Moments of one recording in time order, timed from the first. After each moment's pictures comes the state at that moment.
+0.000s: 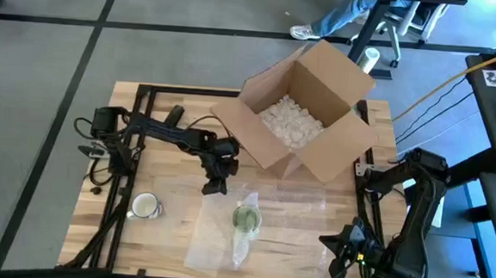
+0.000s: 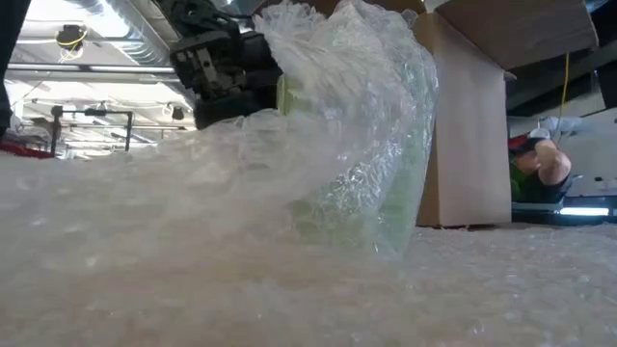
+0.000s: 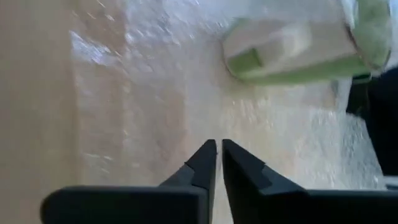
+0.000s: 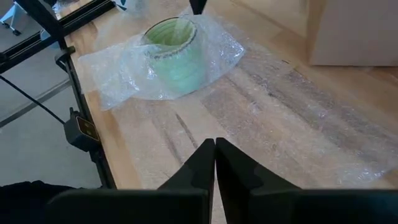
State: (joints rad) left arm 0.09 1.75 1.03 -0.42 0.60 0.01; right arm 1.24 1.64 1.30 -1.25 0.89 1.96
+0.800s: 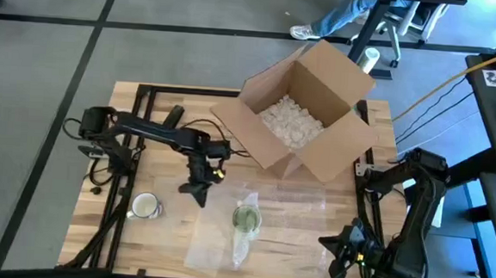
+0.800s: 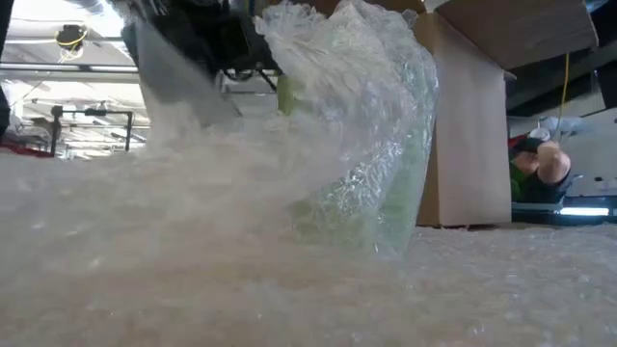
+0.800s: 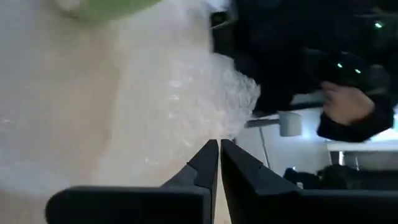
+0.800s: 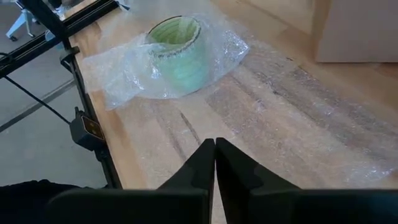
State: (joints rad) left arm 0.06 1.62 1.03 -0.68 1.02 0.17; right arm 1.24 1.64 1.30 -1.23 0.90 1.96
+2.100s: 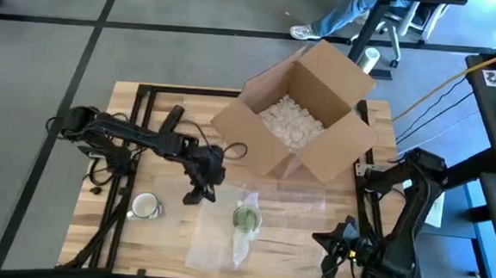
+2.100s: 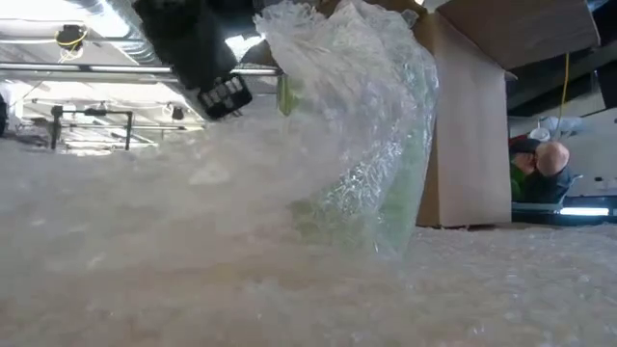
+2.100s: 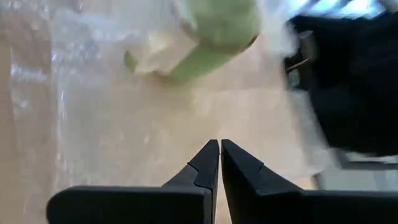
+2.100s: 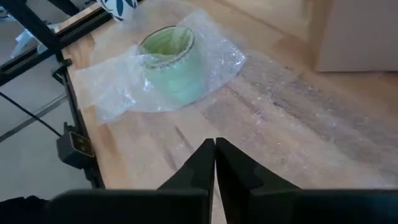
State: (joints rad) left arm -0.12 1.49 0.98 -0.48 0.39 -0.07; right arm 1.19 1.65 1.22 -1.12 0.93 1.93
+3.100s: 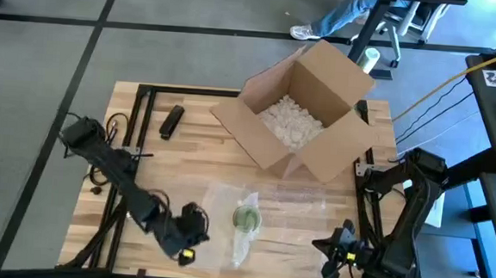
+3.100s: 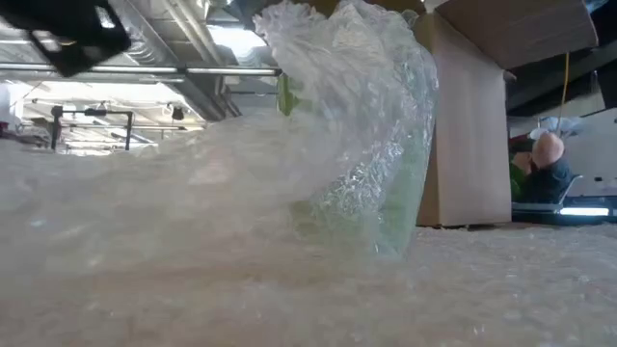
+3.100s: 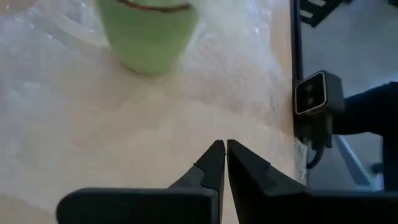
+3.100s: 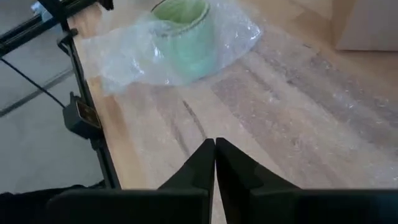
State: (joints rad) left arm -0.77 1.66 1.03 -0.23 -0.46 -0.89; right arm 1.19 1.65 1.22 -1.03 0.85 1.80
